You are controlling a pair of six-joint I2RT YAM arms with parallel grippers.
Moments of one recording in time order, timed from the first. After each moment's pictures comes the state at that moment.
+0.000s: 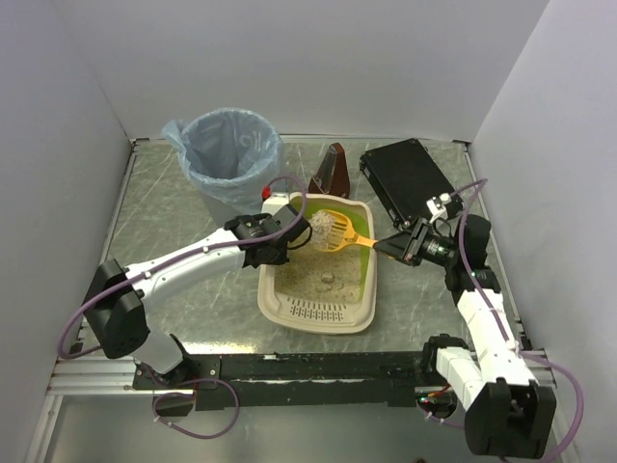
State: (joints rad) left arm -0.90 1.52 1.26 -0.83 -0.50 -0.75; right arm -0.07 0.88 0.56 -0.13 -0.99 0.79
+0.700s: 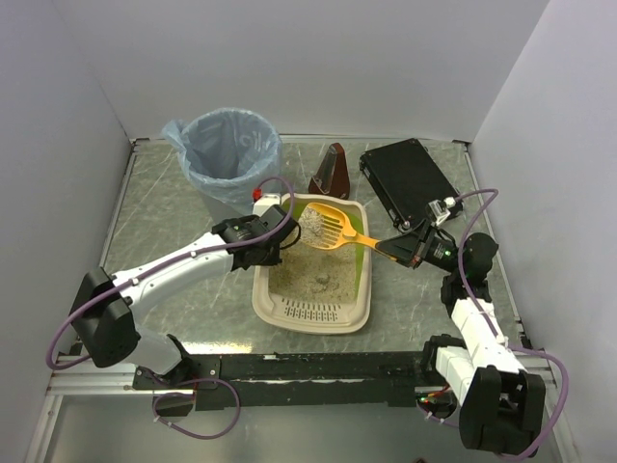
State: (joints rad) left arm -0.86 1.44 1.17 -0.77 -0.45 -0.72; right arm -0.16 0.88 0.35 0.64 -1.23 1.35
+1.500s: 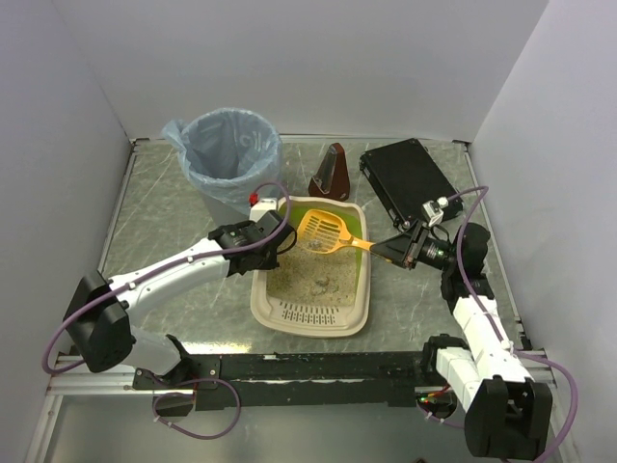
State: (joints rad) left arm -0.85 1.40 1.09 -0.72 -0.45 -0.72; right arm -0.09 0.85 0.43 0.23 -1.13 1.05
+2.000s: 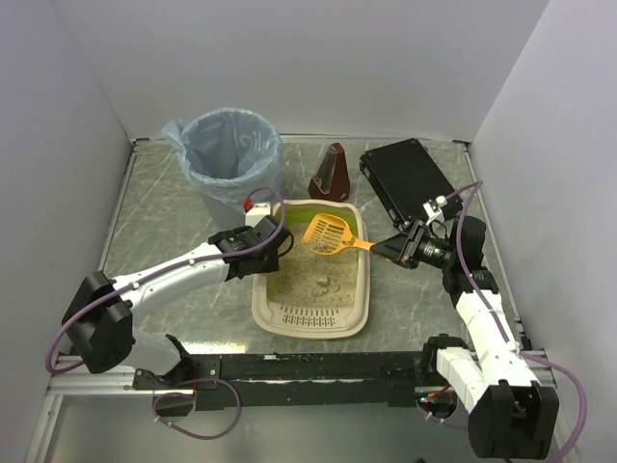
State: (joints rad) left arm -0.83 1.40 1.00 -0.64 -0.44 -0.77; right arm -0.06 0.85 0.53 -0.12 -0.97 0.83
